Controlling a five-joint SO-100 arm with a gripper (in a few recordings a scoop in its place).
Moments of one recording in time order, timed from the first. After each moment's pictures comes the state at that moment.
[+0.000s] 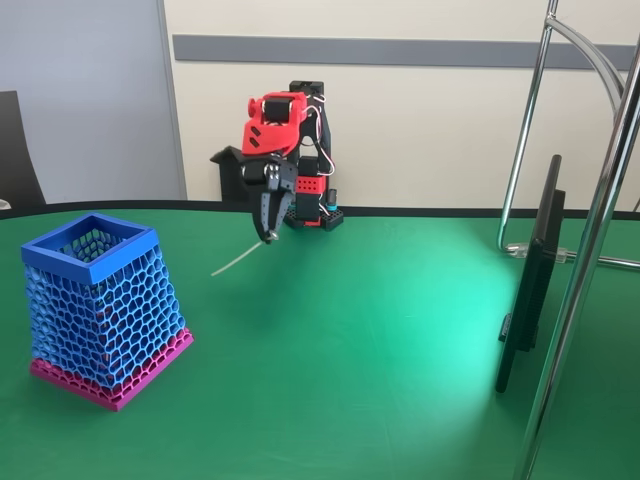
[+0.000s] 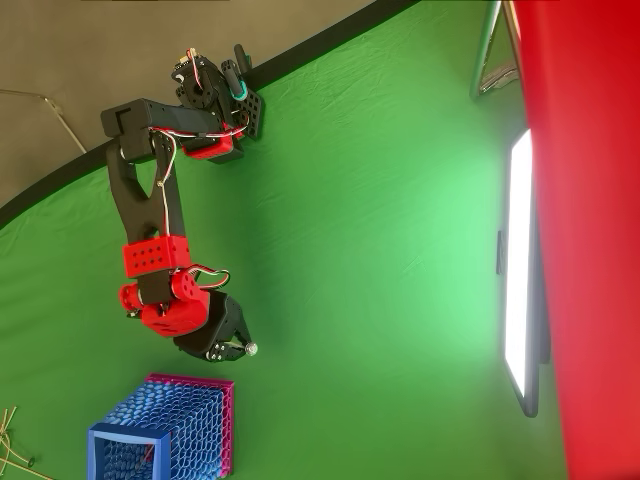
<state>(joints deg) 11.1 82.7 74.0 64.8 25.0</state>
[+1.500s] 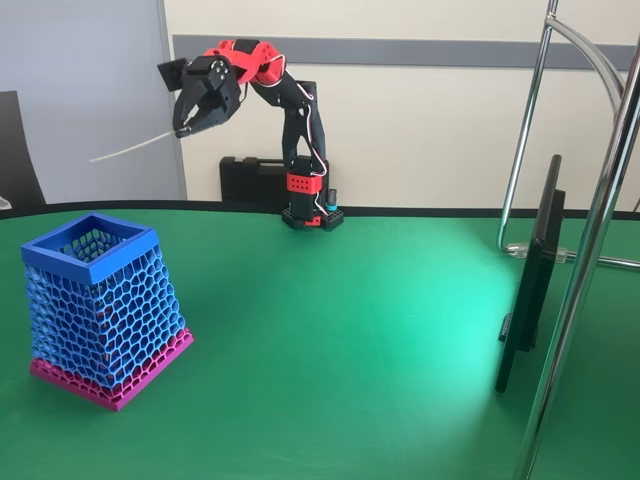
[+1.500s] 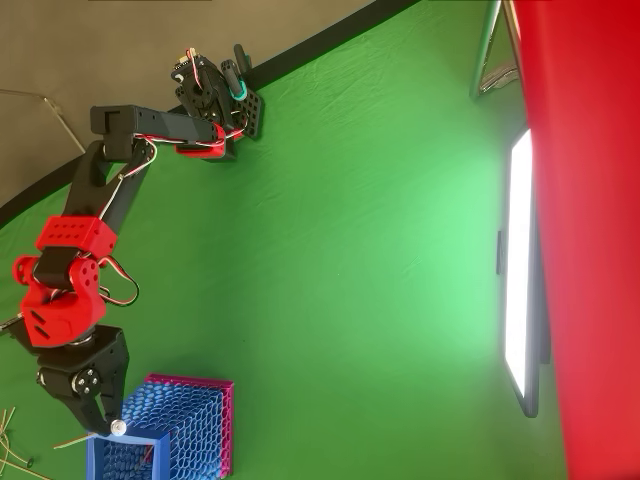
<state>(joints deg) 24.2 78.9 45.1 55.9 7.9</state>
